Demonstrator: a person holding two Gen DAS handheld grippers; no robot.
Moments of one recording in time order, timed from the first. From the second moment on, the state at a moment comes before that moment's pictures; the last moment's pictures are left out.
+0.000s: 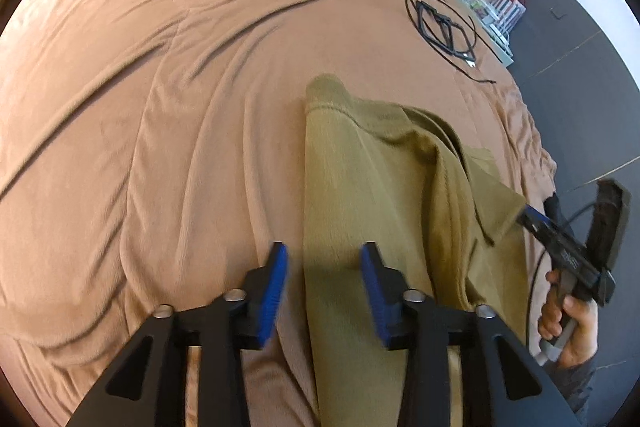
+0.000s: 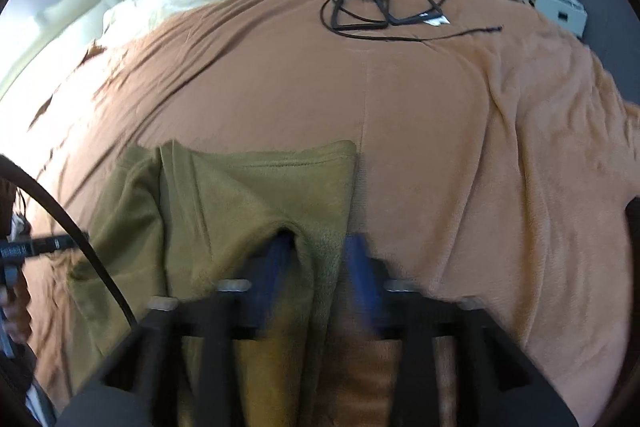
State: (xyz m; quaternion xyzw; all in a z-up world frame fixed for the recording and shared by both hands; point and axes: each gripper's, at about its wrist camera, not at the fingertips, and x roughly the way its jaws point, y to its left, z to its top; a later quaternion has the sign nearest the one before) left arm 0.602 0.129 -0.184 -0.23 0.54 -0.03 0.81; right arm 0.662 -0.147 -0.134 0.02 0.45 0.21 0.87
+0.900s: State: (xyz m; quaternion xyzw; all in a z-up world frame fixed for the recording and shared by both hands) left arm 0.633 0.136 -0.191 -0.21 0.53 -0.01 0.82; right arm 0.691 -0.171 -0.127 0.06 0.46 0.17 0.87
